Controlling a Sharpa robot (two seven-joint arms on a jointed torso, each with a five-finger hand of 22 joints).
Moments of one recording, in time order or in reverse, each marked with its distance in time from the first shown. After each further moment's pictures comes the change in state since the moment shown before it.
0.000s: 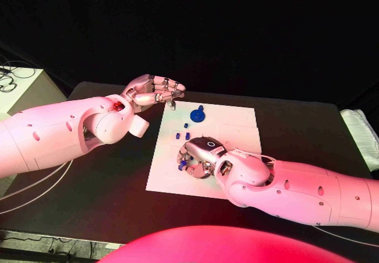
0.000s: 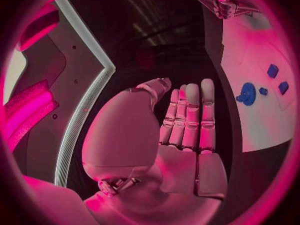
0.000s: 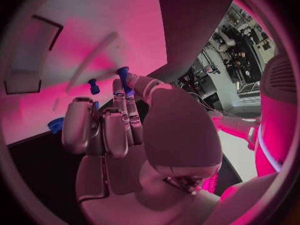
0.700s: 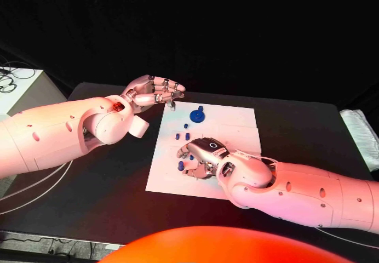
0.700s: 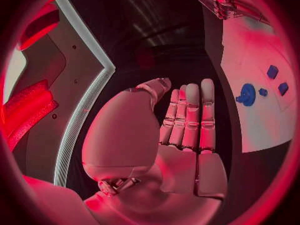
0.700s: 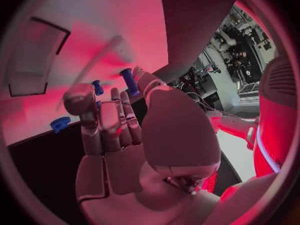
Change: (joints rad) left arm 0.000 -0.001 0.000 0.000 0.002 0.005 -0.004; left_hand 0.000 0.000 -0.003 0.003 0.000 0.000 0.000 0.000 -0.001 -0.004 0.004 0.000 0.000 0.000 0.000 0.000 0.000 0.000 0.000 0.000 0.000 0.000; right arm -0.005 -0.017 -0.005 0.003 -0.001 -0.032 0.011; right_hand 0.018 -0.006 -0.345 0.034 -0.012 -0.180 0.026 -0.116 -0.012 -0.342 0.055 0.085 -0.011 -0.098 0.064 -0.097 -0.243 0.032 -0.070 0.055 -0.376 -0.061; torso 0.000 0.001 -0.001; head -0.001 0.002
